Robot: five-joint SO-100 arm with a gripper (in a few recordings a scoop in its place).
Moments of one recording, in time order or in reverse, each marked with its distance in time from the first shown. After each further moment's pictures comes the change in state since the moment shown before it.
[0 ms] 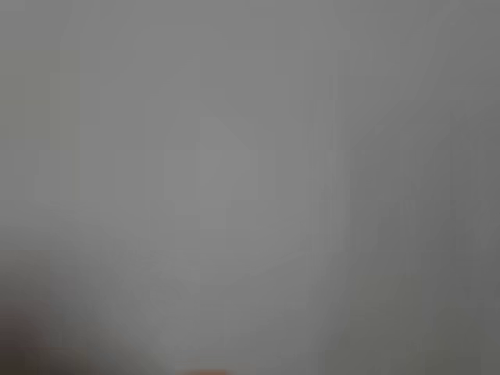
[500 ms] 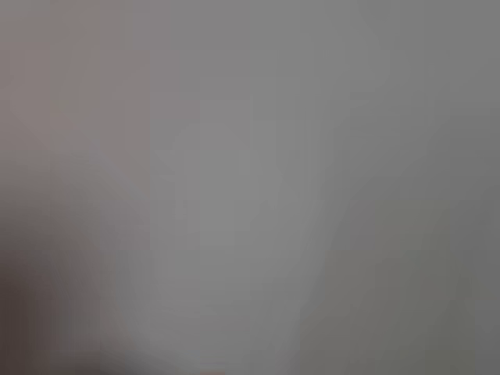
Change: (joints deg) arm -4.2 1.0 10.1 -4.7 -5.2
